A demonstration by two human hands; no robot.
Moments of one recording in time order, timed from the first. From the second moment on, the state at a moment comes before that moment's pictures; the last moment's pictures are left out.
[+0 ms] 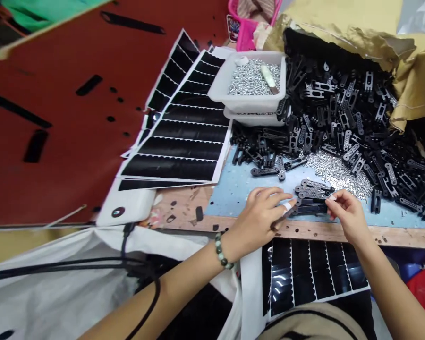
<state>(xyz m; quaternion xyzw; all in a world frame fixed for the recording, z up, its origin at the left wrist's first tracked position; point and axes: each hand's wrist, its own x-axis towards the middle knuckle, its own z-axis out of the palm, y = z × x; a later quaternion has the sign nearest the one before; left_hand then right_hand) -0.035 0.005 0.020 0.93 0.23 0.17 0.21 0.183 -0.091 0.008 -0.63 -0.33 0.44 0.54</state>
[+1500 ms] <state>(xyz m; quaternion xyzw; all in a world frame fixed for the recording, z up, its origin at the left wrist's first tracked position) -0.005 0.007 0.007 0.94 0.22 0.12 0.22 0.174 -0.063 -0.006 -0.77 -0.52 0.22 0.30</state>
